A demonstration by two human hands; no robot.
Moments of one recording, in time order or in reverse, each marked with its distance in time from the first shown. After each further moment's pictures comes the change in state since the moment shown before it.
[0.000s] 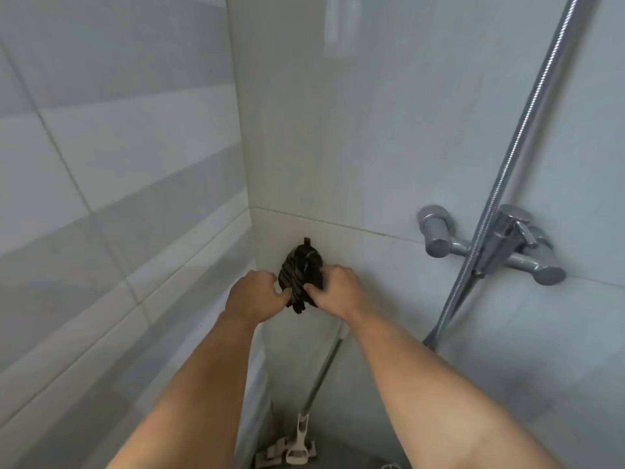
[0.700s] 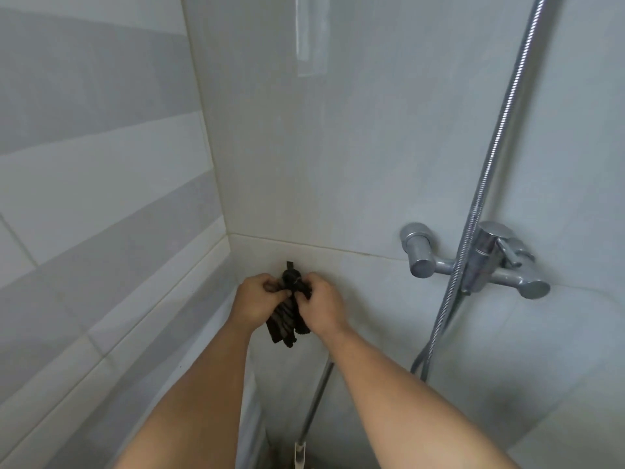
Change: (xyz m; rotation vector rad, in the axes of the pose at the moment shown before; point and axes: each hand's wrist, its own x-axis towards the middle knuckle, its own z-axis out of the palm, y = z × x) left_hand 0.043 0.029 0.000 -0.581 -0.061 -0.129; right_hand 0.016 -0.007 0.011 0.282 0.204 0.106
